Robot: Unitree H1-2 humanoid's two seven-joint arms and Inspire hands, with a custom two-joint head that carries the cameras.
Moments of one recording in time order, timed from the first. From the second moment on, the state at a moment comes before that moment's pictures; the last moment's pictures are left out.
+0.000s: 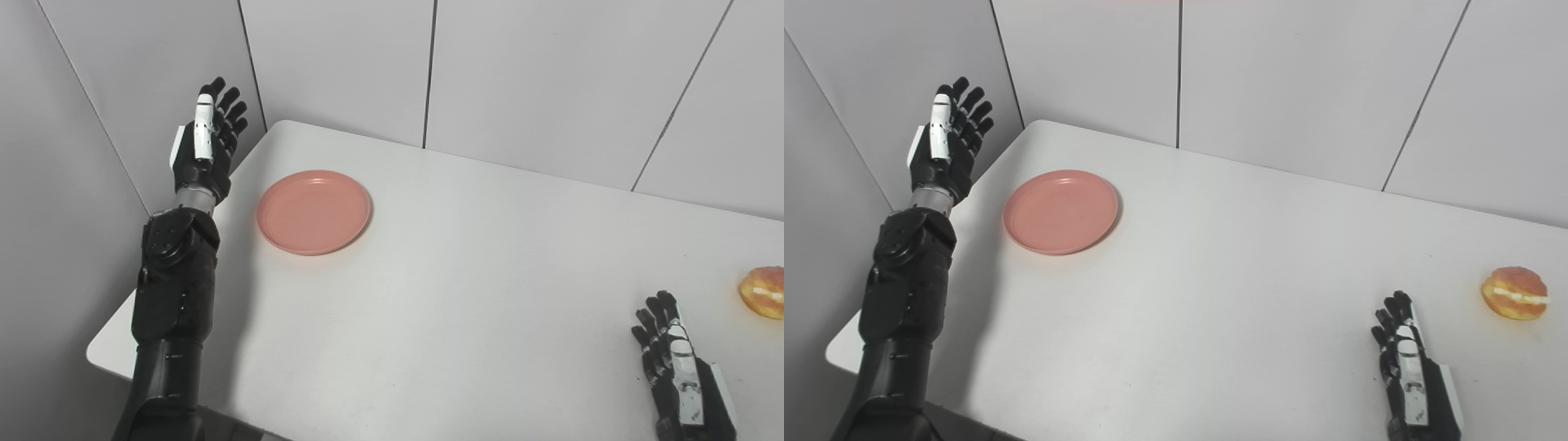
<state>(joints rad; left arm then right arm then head) -0.41 0.37 0.48 0.14 -0.39 0.18 -0.01 -0.08 -0.10 0.01 -0.01 0.19 -0.02 0.19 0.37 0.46</state>
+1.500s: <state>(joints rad) -0.42 0.36 0.47 0.51 -0.43 0.05 -0.06 -0.07 -0.10 0.01 -0.02 0.21 -0.01 0.19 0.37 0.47</state>
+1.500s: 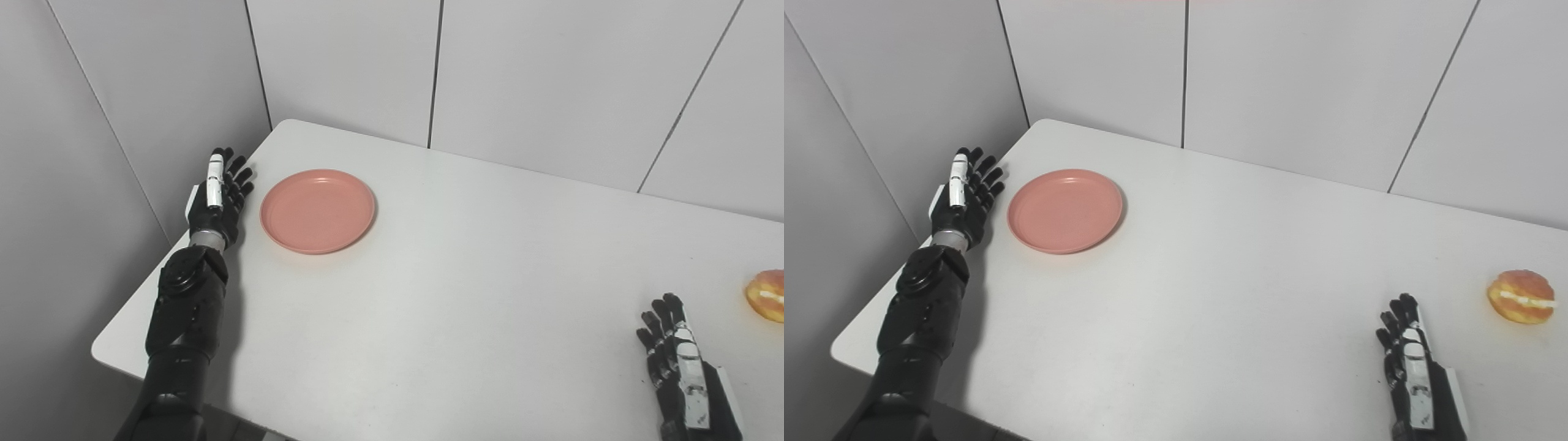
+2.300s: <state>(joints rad) -0.46 0.33 0.36 0.57 -0.43 0.00 -0.13 -0.07 -0.10 0.01 -0.02 0.20 -0.02 0.19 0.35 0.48</state>
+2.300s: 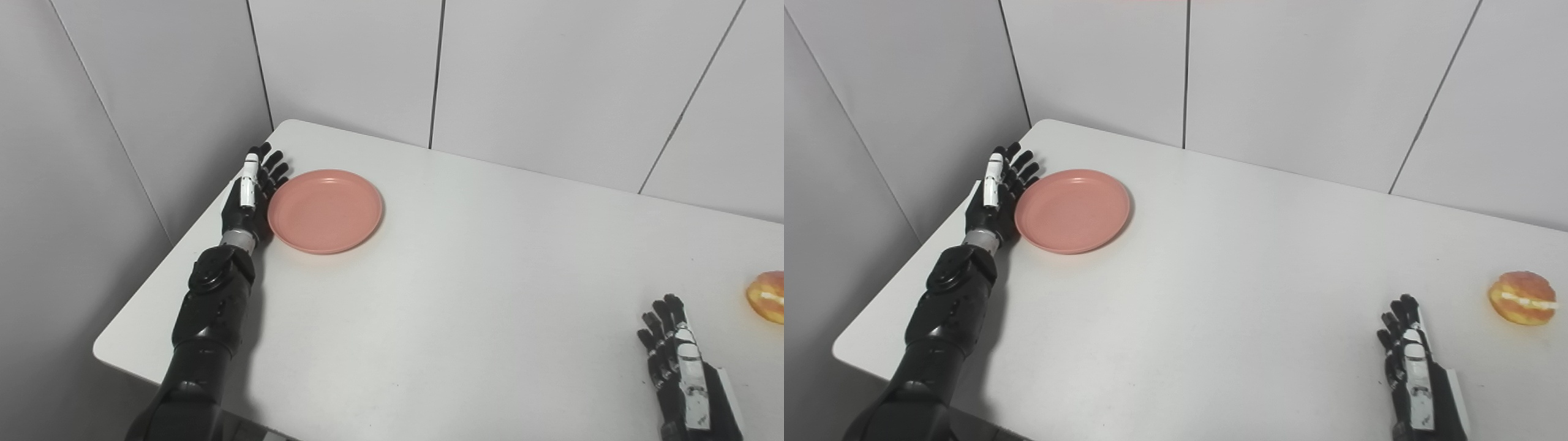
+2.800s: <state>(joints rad) -0.43 0.26 0.31 0.44 -0.43 0.11 -0.14 -0.07 -0.10 0.01 -0.02 0.20 -0.01 0.18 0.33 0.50</state>
